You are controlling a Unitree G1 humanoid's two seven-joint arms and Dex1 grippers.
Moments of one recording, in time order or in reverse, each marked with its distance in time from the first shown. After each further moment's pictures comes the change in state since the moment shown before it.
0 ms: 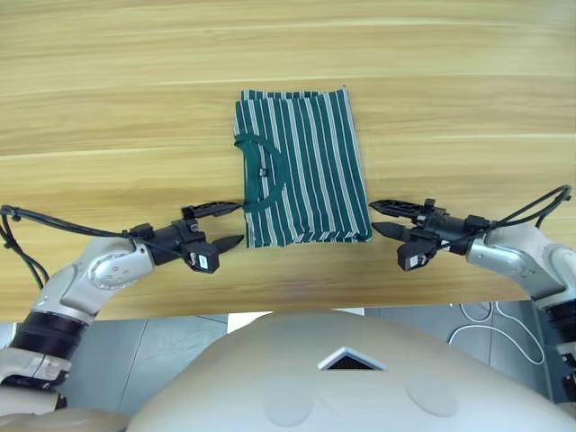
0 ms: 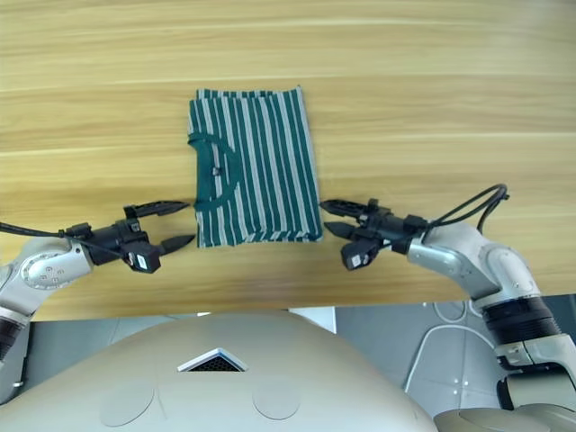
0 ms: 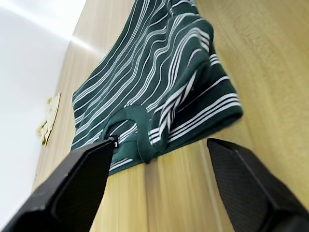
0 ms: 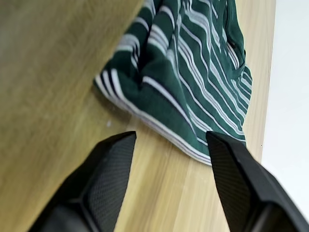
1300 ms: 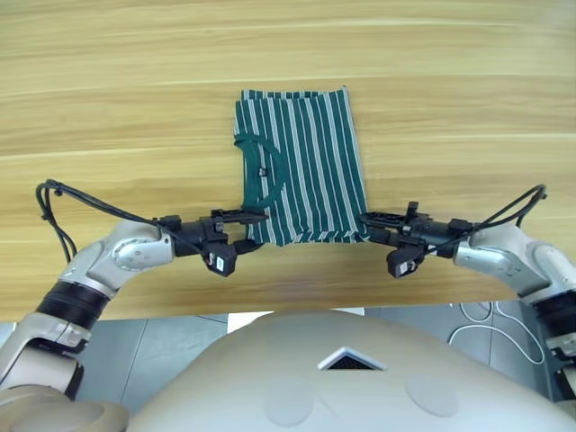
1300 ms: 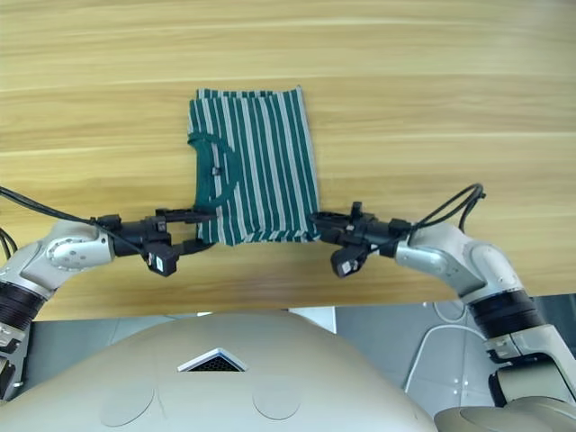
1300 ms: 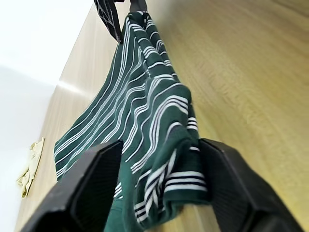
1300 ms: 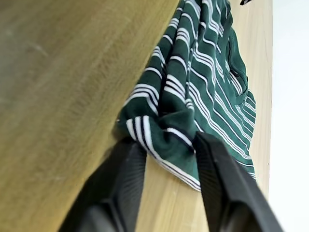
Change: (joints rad) left arm -0.174 -0.043 -0.180 0.109 -0.019 -0.117 -0.063; right arm -0.045 0.026 0.081 0.040 0.020 -0.040 0.009
